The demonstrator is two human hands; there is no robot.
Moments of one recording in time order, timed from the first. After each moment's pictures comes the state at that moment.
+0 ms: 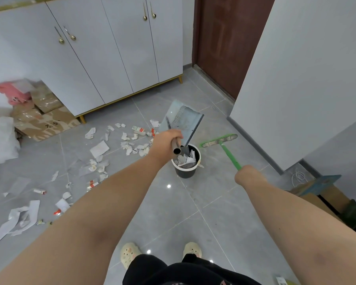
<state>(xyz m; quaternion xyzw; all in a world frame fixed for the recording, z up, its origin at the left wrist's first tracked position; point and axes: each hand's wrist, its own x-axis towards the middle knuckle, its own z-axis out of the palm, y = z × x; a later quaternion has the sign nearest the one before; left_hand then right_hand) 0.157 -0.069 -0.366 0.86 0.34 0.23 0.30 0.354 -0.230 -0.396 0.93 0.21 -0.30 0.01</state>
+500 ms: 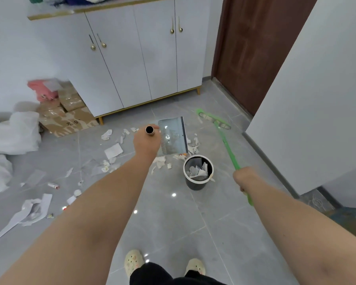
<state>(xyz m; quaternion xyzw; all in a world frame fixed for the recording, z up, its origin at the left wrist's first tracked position) 0.105 -0.012 -0.336 0.59 0.63 0.38 0.34 0.332 -0.156 -0.385 0.90 0.20 -0.36 -0.15</state>
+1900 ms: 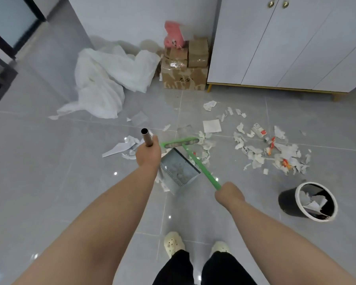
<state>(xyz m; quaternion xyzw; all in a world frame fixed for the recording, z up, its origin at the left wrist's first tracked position) -0.441 0.072 -0.425 0.22 0.84 0.35 0.36 -0.212 0.026 -0.461 0.76 0.50 -0.39 0.13</state>
